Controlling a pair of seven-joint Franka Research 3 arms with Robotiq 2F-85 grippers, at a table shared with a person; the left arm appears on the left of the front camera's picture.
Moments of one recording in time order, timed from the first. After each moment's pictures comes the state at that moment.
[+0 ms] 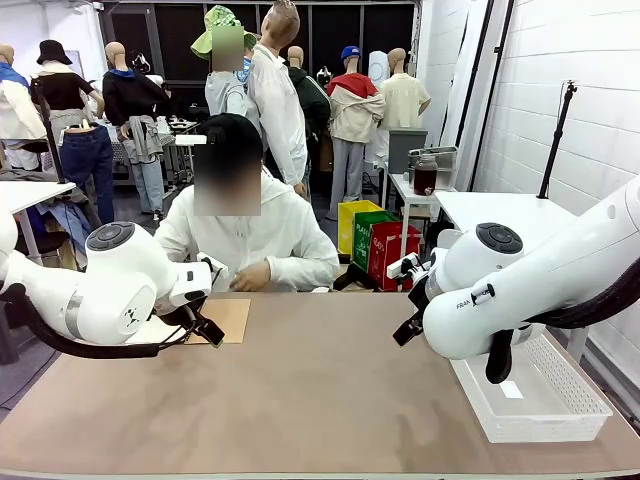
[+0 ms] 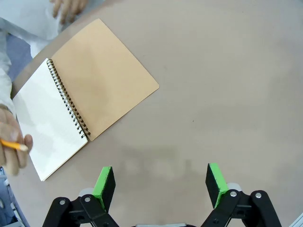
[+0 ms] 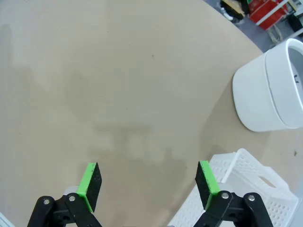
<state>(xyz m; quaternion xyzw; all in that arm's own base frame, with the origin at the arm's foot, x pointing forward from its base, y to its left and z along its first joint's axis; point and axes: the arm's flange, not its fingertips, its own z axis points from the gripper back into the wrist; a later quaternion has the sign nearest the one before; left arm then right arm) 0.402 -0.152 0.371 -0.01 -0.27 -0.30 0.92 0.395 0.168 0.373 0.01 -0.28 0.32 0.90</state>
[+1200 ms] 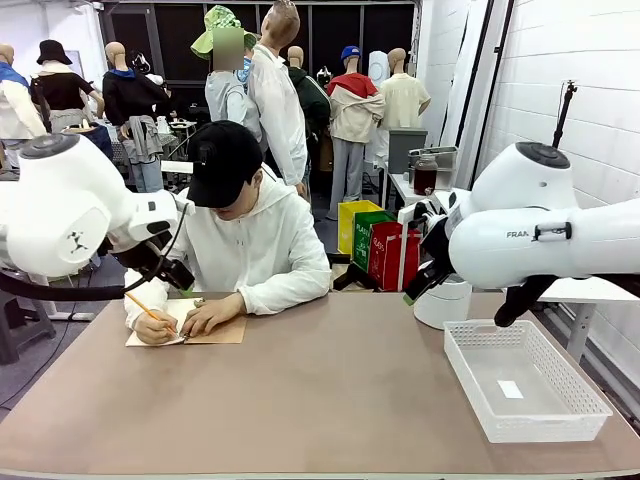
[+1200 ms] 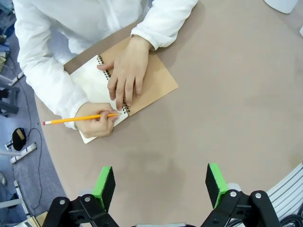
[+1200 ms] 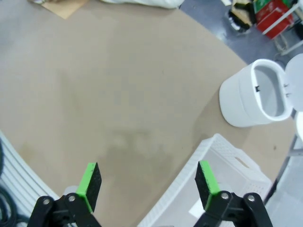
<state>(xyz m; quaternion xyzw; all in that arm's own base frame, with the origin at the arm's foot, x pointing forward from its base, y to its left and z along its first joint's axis) 0.353 -0.119 0.518 0.00 -0.28 -0.24 0.93 0.354 0.160 0.505 0.04 -0.27 0.34 0.90</state>
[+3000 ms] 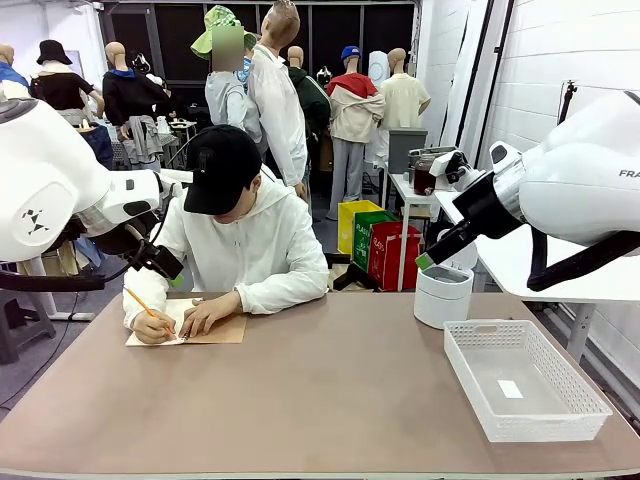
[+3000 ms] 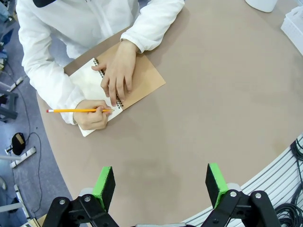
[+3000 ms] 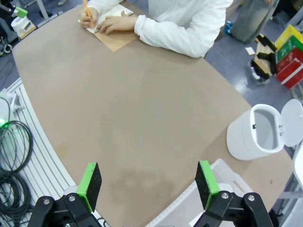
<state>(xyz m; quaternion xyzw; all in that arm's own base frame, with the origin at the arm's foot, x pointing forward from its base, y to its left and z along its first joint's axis) 0.312 -0.119 0.556 -0.01 -0.28 -0.26 0.92 0.313 0.125 0.578 0.13 -0.34 0.40 0.84</state>
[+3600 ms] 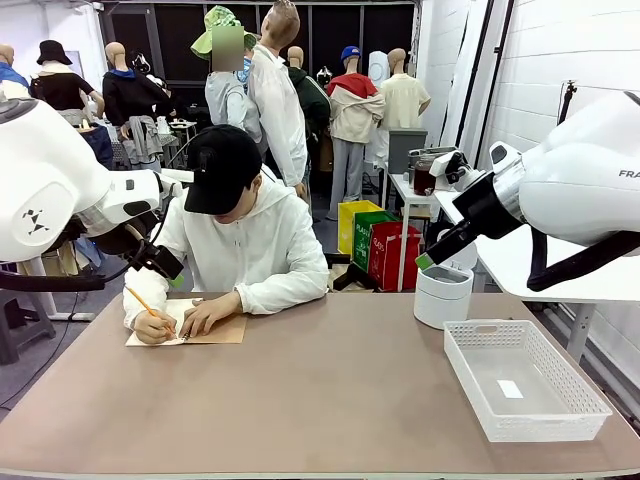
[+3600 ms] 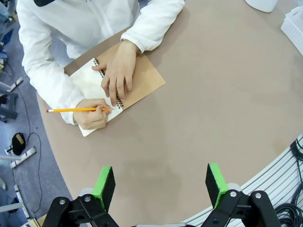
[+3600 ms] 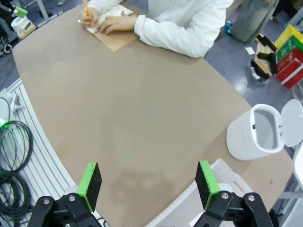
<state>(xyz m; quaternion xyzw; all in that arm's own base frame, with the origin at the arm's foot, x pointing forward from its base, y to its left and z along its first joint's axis) 0.312 -0.119 0.556 -0.01 -0.28 -0.26 0.92 0.313 0.125 0.578 0.13 -0.34 0.40 0.84</state>
